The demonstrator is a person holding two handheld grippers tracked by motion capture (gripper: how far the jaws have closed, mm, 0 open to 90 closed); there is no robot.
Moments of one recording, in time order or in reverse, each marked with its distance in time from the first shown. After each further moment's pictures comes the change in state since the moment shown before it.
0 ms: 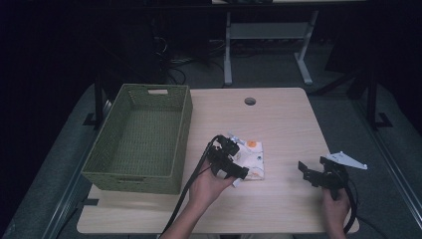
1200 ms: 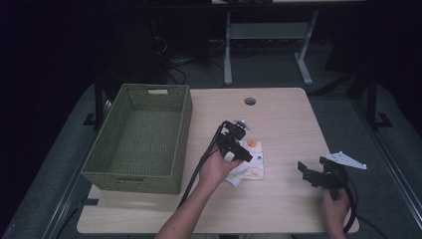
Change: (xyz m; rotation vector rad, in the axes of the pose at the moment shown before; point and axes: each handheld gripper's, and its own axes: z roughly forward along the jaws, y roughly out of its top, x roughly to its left) left arm 0.025 0.043 0.036 0.108 0.026 -0.048; right arm 0.001 0.000 0.000 0.004 0.000 0.001
